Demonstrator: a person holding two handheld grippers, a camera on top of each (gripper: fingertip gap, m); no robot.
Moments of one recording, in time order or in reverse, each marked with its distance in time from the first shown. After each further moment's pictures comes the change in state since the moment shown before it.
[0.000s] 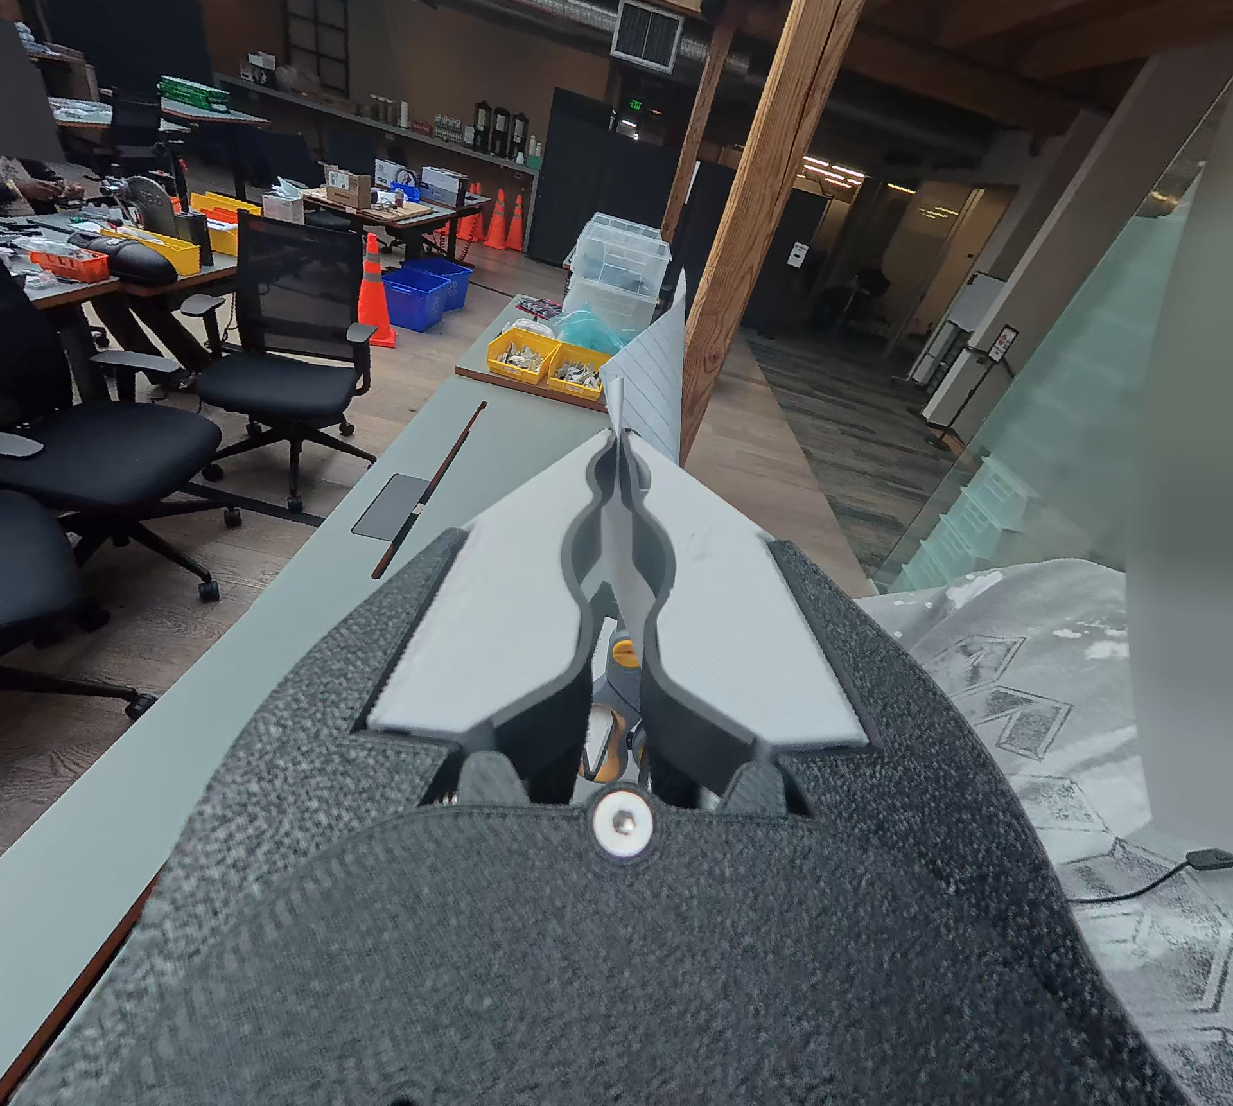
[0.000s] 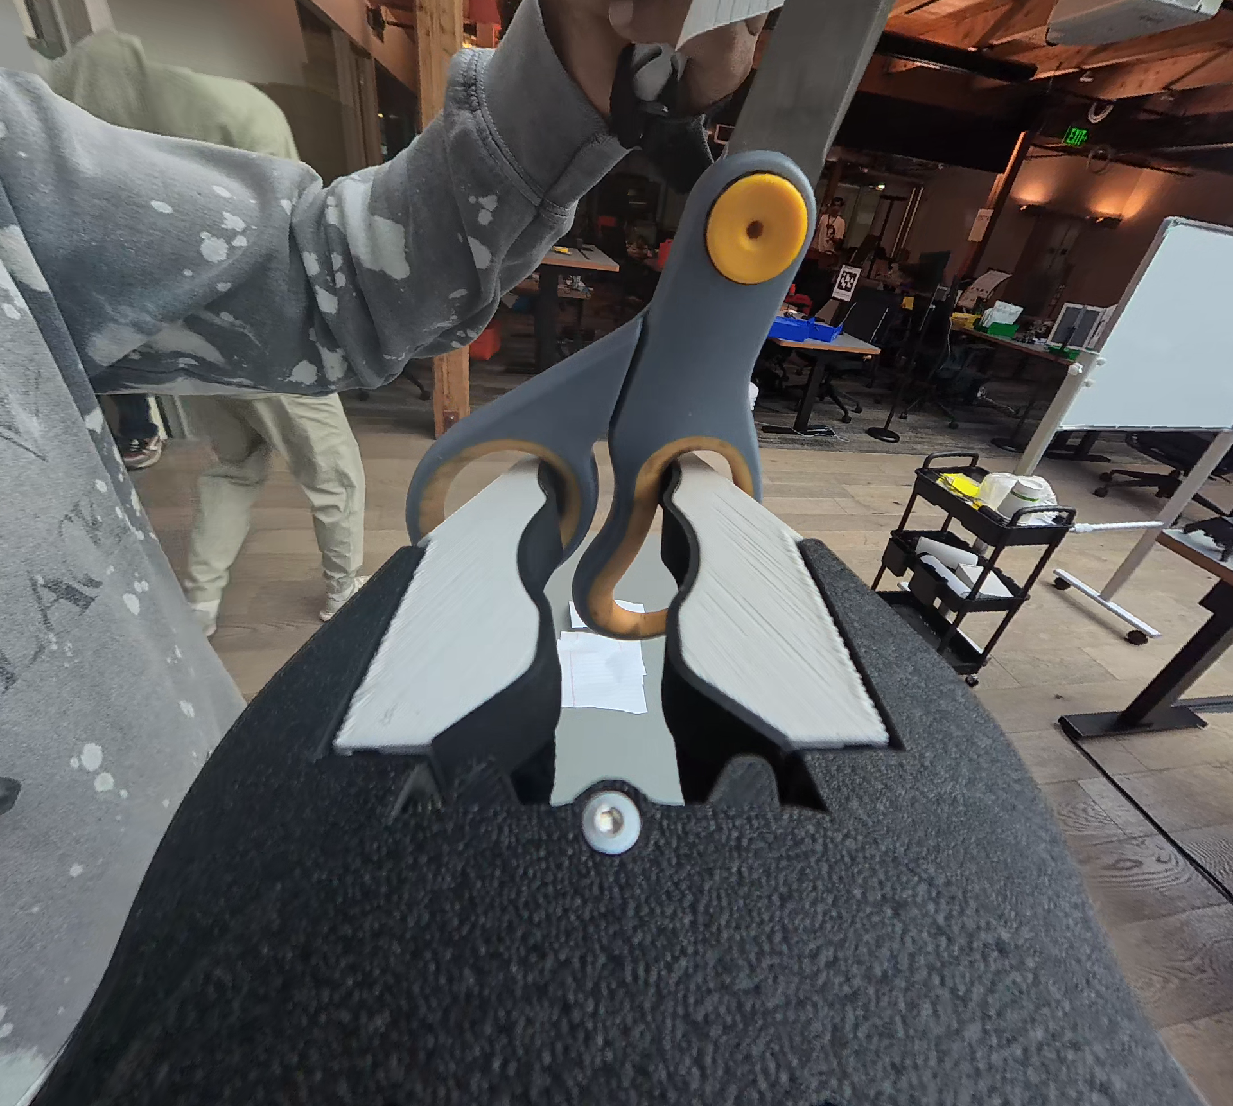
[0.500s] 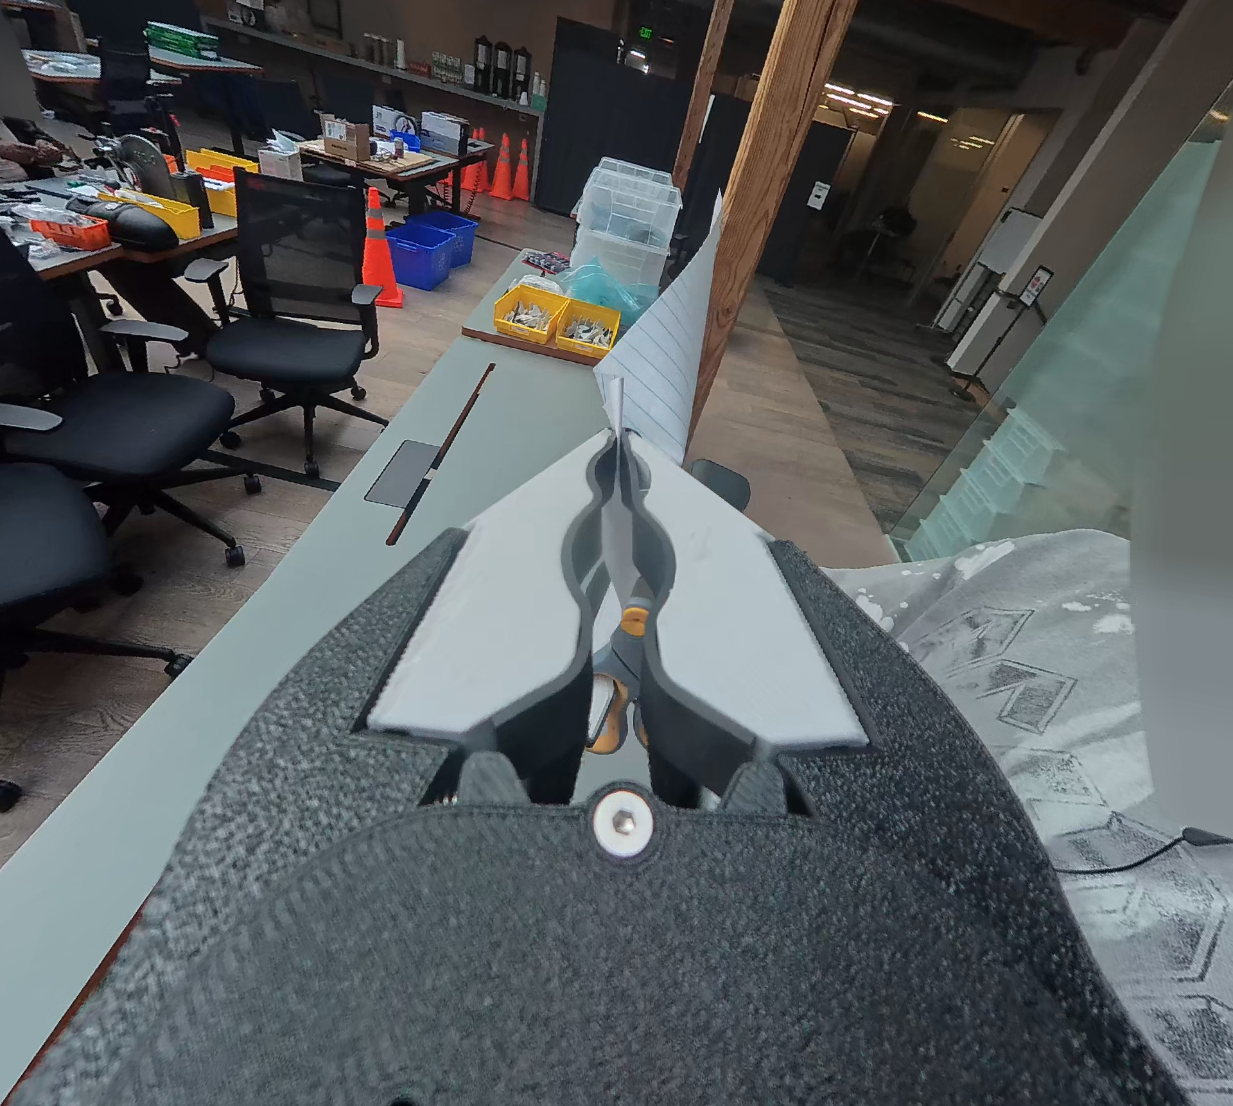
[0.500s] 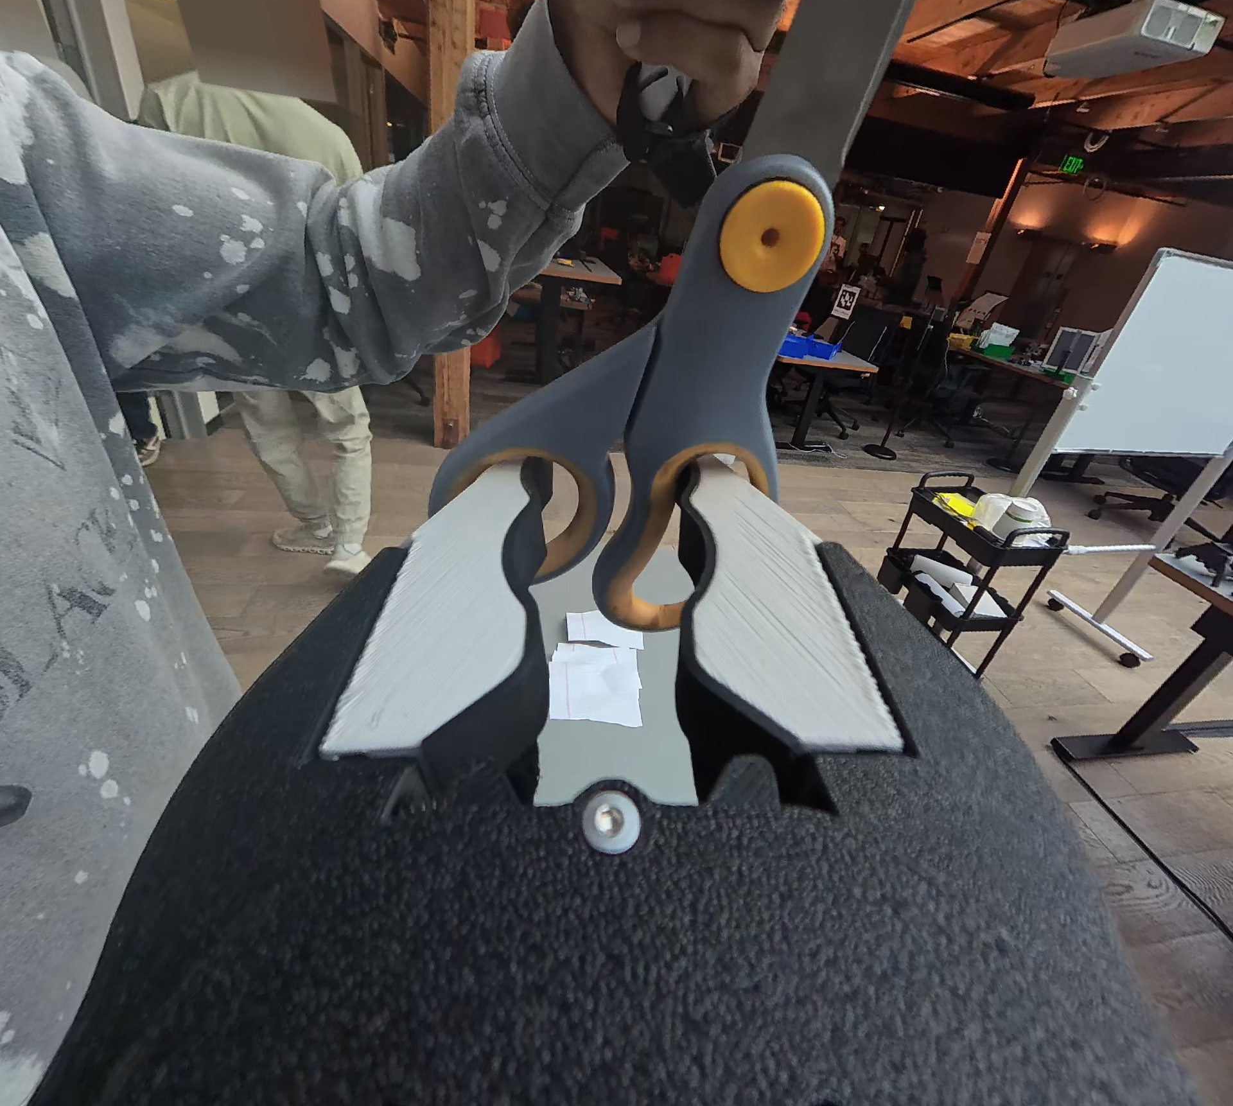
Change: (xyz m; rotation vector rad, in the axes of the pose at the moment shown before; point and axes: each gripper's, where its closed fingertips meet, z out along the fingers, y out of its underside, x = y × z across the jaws) left arm 0.010 0.005 0.009 -0.081 -0.014 0.029; right arm -0.004 -0.011 -0.001 0.019 -0.008 -0.023
